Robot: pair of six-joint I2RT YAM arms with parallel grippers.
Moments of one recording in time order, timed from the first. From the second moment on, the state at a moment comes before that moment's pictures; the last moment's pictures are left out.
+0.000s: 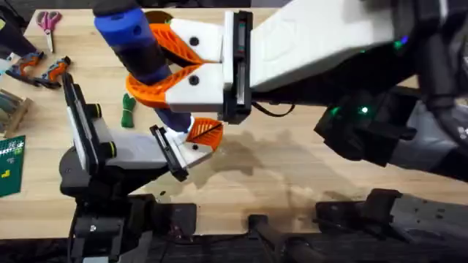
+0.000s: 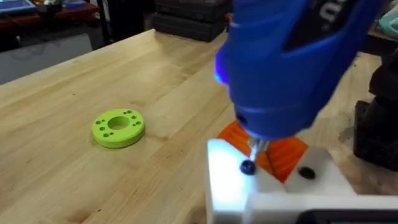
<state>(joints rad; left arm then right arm) 0.05 0.01 0.01 -0.11 1.07 0.02 0.89 1.28 0.82 0.70 -0.63 -0.11</state>
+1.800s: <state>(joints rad) 0.05 0.01 0.01 -0.11 1.07 0.02 0.70 1.31 1.01 0.38 -0.63 -0.41</state>
